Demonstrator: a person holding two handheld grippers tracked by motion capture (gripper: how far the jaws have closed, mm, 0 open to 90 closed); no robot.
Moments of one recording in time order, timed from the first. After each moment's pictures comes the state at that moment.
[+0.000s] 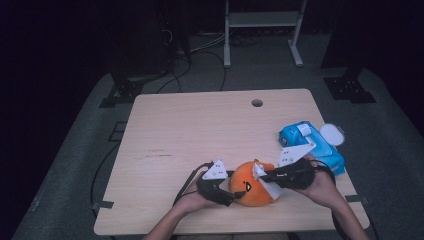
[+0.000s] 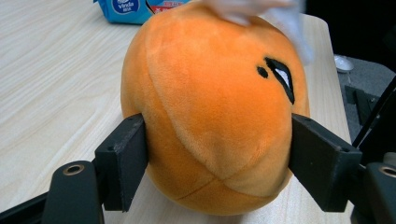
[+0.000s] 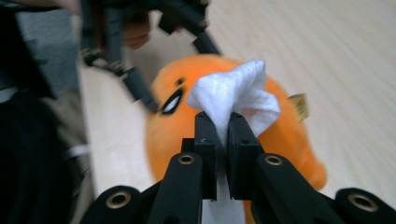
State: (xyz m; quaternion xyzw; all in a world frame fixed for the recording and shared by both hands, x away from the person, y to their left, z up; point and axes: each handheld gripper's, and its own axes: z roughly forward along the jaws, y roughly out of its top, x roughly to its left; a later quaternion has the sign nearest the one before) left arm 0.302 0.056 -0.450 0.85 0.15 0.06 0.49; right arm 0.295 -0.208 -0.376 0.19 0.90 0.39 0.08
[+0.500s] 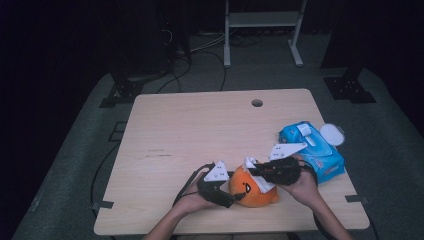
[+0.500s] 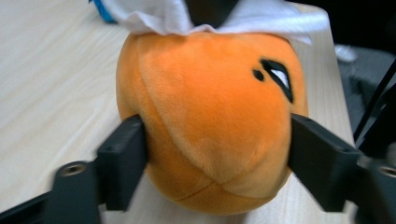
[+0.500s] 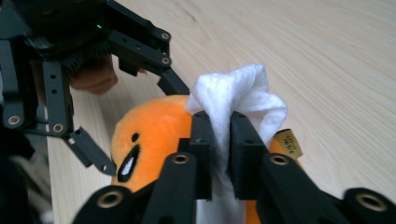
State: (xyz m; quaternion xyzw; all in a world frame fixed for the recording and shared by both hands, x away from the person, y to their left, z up) left arm 0.304 0.056 -0.450 0.85 0.17 0.03 0.49; right arm 0.310 -0.189 -0.402 0.25 0.85 0.46 0.08
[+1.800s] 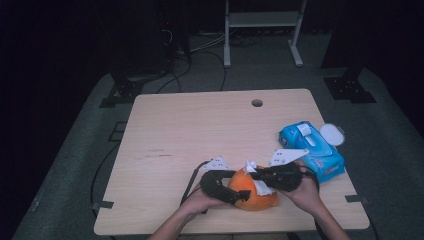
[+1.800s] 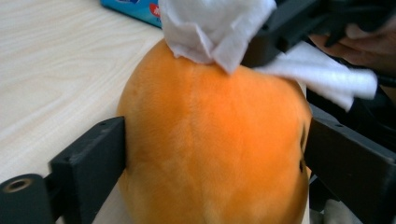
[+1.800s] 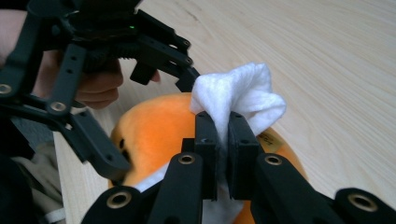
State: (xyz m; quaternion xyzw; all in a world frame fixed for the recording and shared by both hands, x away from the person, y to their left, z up) left arm 0.307 0.049 -0.453 0.82 0.25 -0.04 0.52; right arm 0.294 -0.187 -0.401 0.25 0.85 0.45 0.10
